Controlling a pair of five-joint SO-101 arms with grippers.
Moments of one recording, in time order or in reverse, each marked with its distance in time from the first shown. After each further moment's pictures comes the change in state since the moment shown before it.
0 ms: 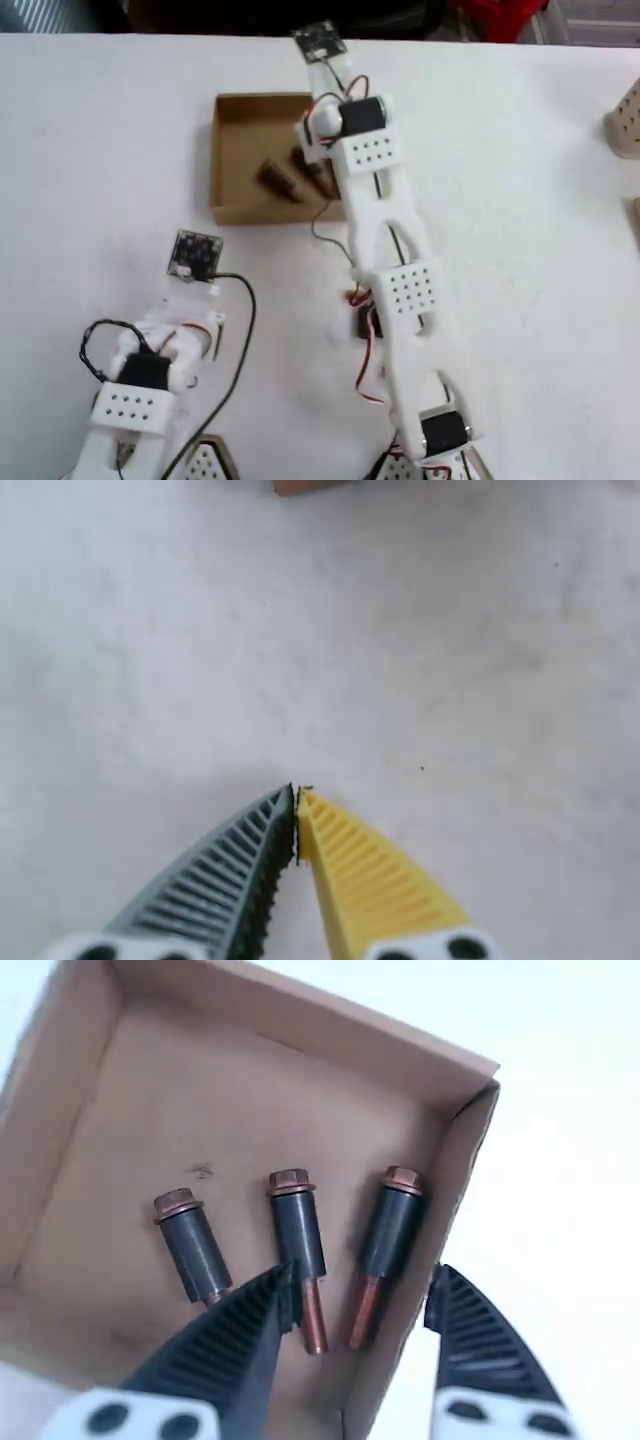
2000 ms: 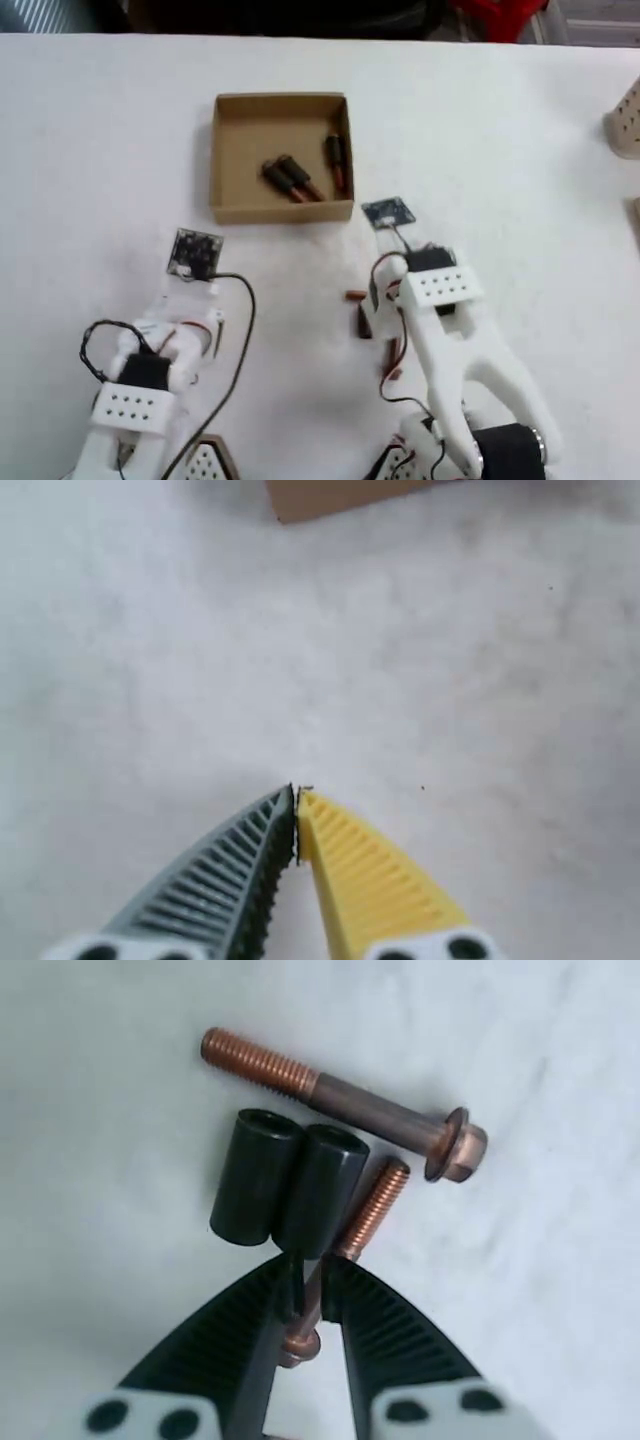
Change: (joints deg) left arm -0.1 0.0 0.4 -2.7 -0.4; right arm 5.9 -85.5 141.6 -24.8 0.1
